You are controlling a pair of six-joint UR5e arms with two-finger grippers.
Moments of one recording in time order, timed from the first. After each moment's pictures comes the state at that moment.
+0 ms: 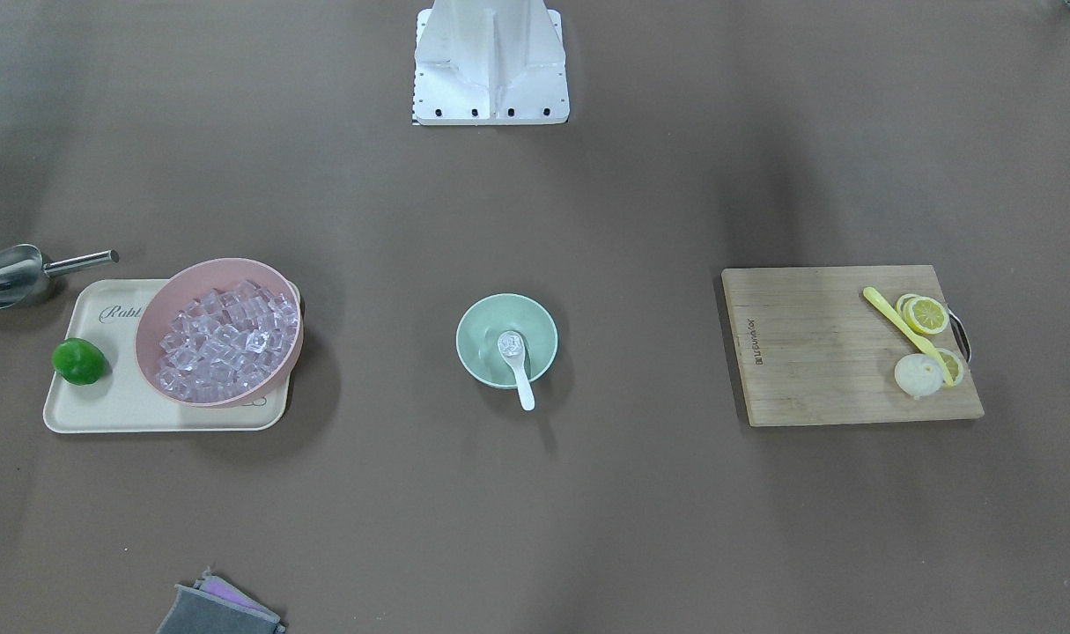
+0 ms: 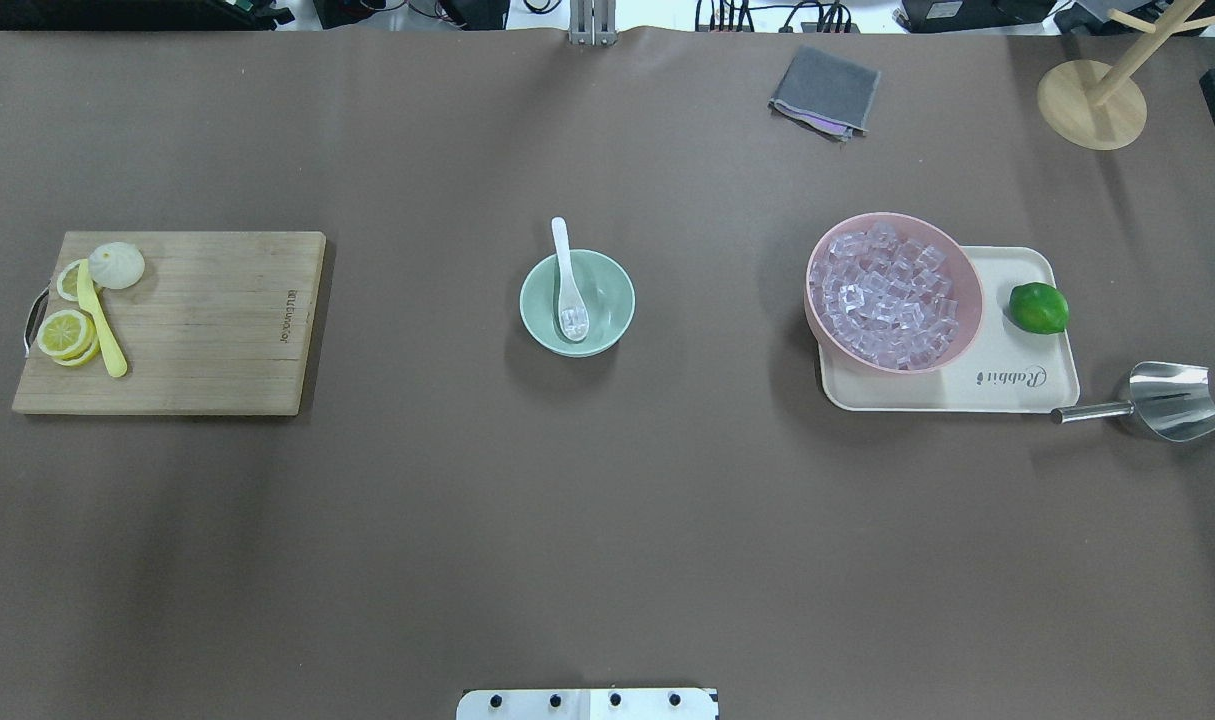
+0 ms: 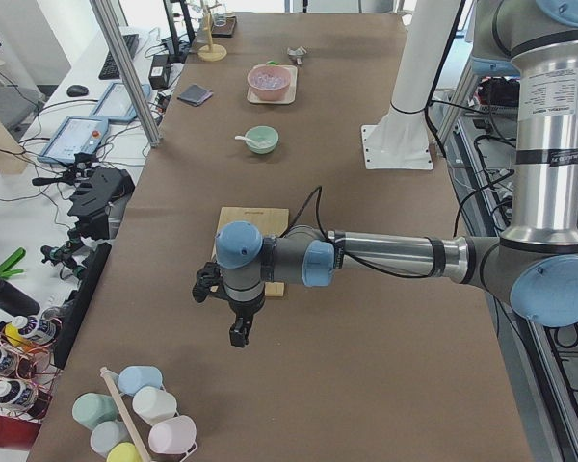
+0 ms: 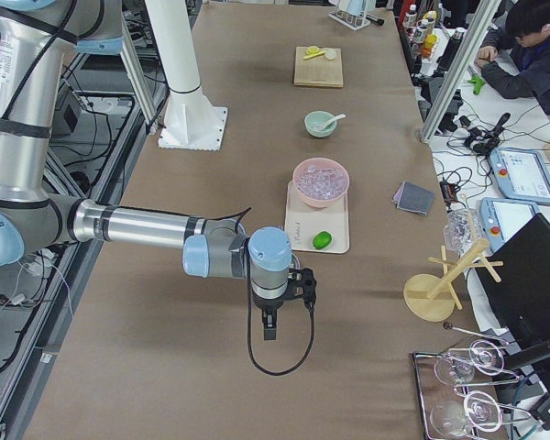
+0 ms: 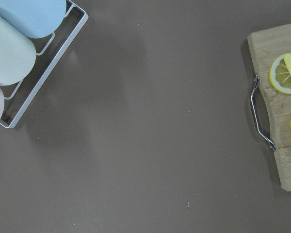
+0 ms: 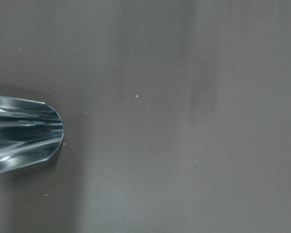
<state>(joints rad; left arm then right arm) -1.56 -1.51 -1.68 -1.58 -2.29 0.18 1.54 -1.80 1.74 -1.50 2.27 -0.09</state>
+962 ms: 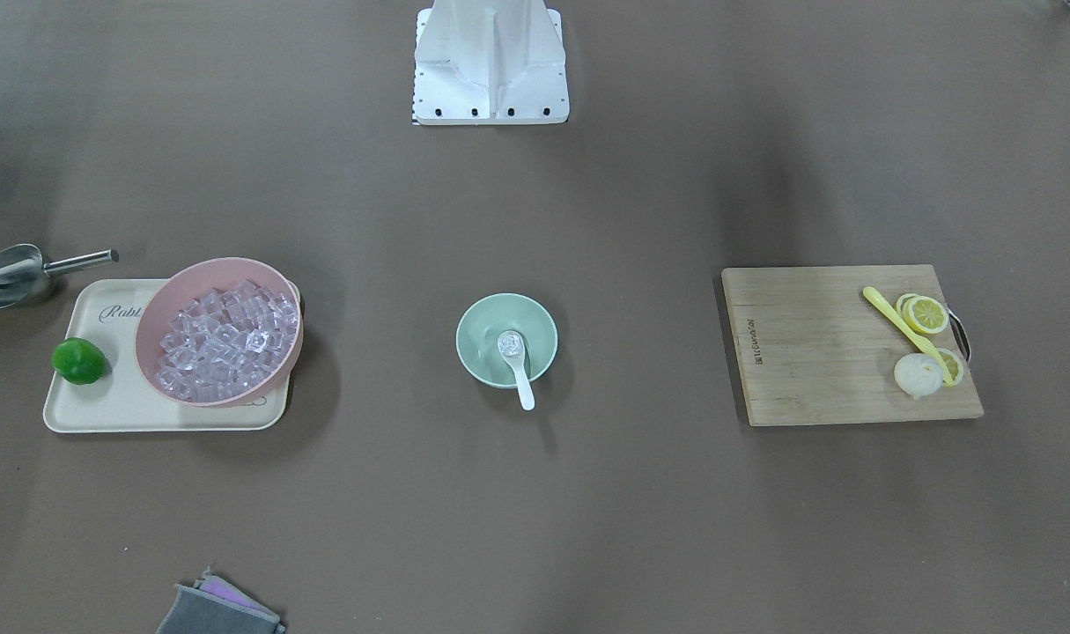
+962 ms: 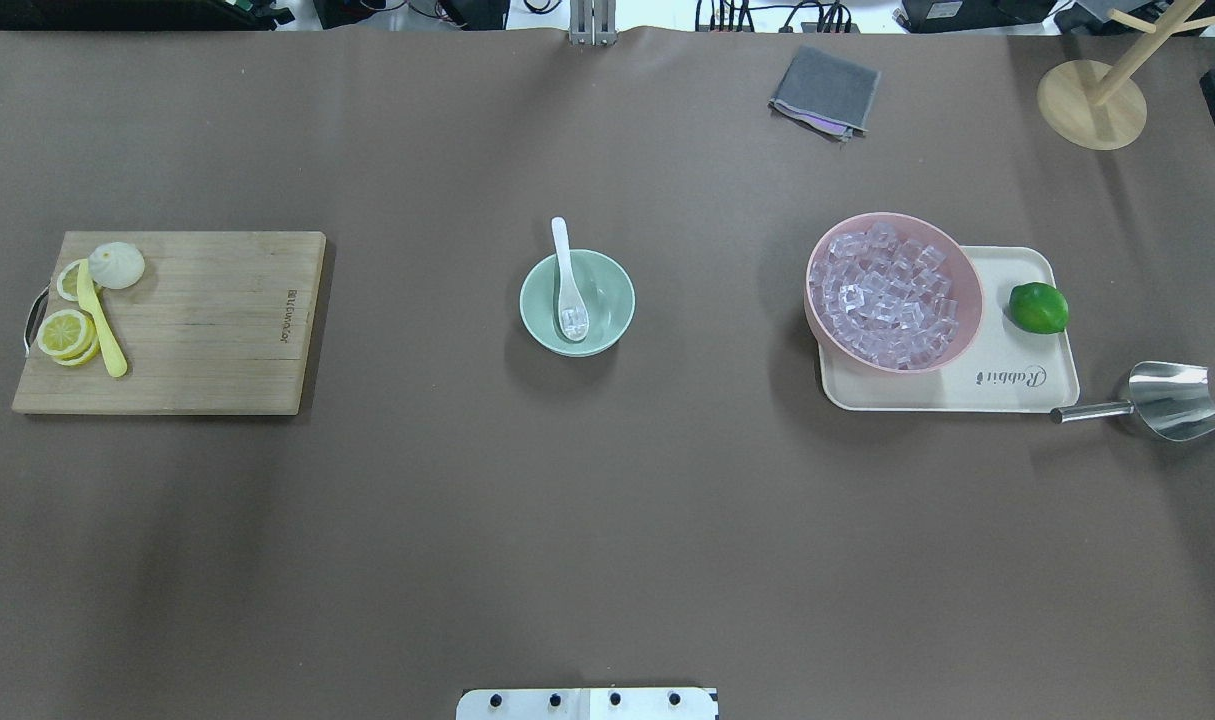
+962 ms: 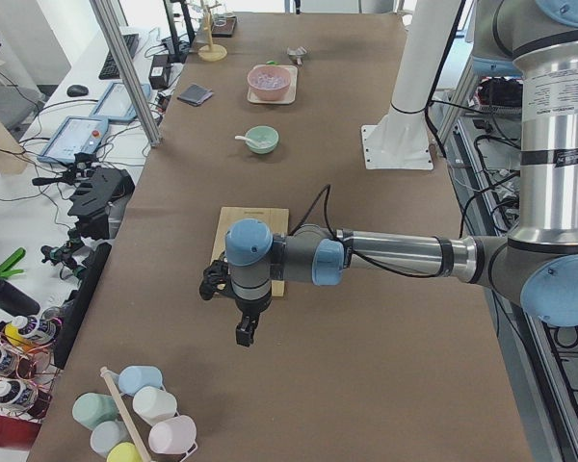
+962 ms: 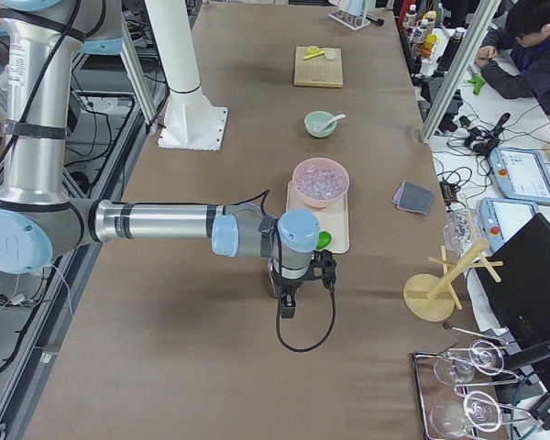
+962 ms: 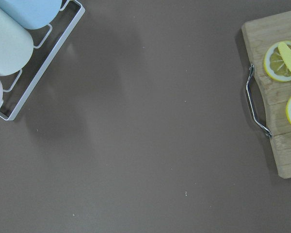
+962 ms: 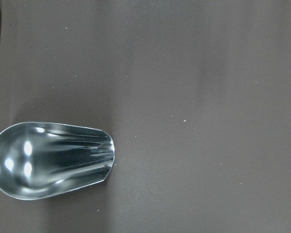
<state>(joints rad) -1.56 -1.49 -1.71 -1.59 -2.28 0.18 1.51 -1.72 1.75 -1.63 2.33 -0.09</state>
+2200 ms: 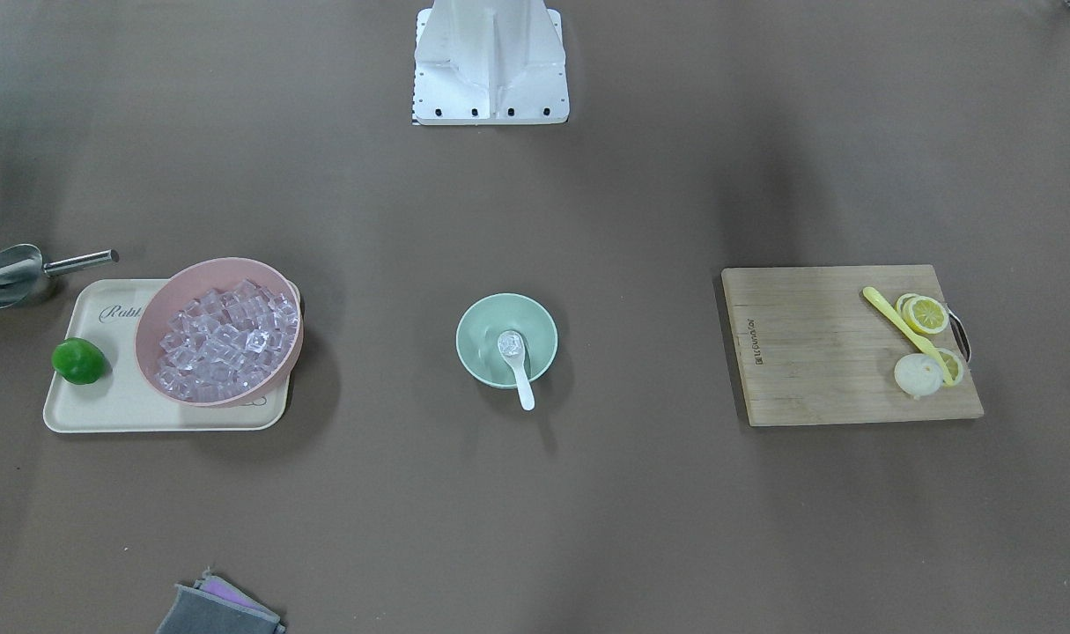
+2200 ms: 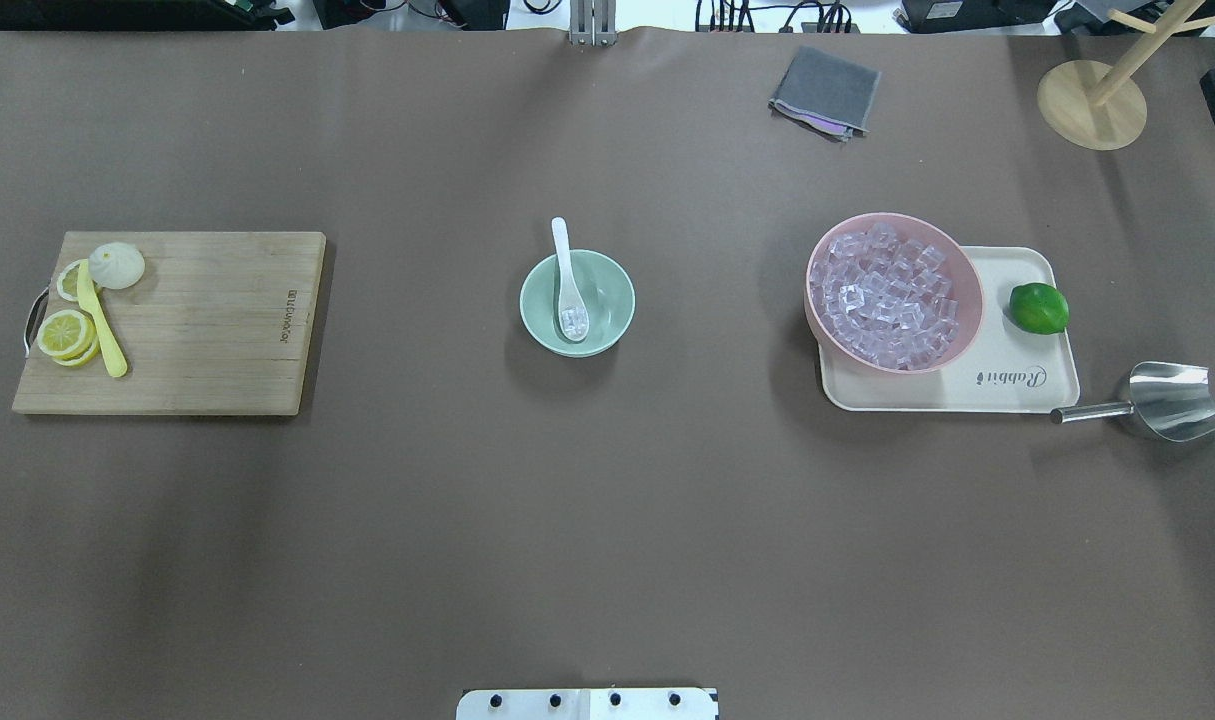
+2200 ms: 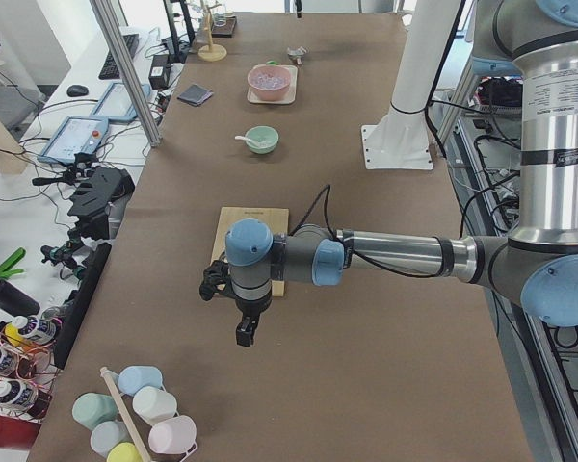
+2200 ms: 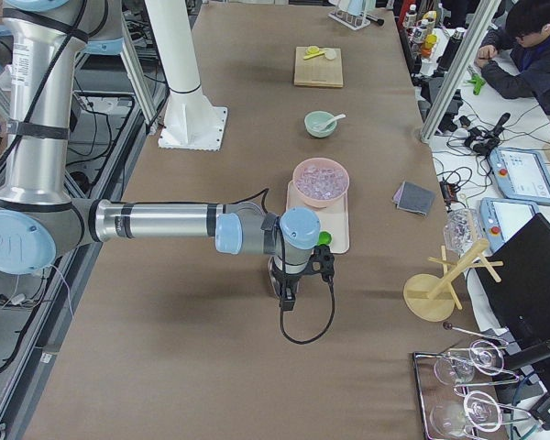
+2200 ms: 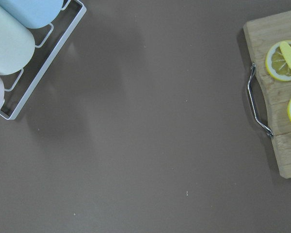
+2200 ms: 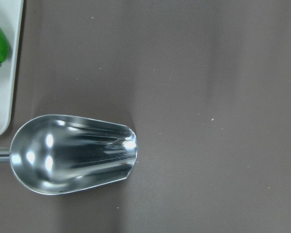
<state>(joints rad) -1.56 -1.49 -1.71 -1.59 -2.28 0.18 1.46 -1.73 1.75 -1.62 2.36 -0.09</state>
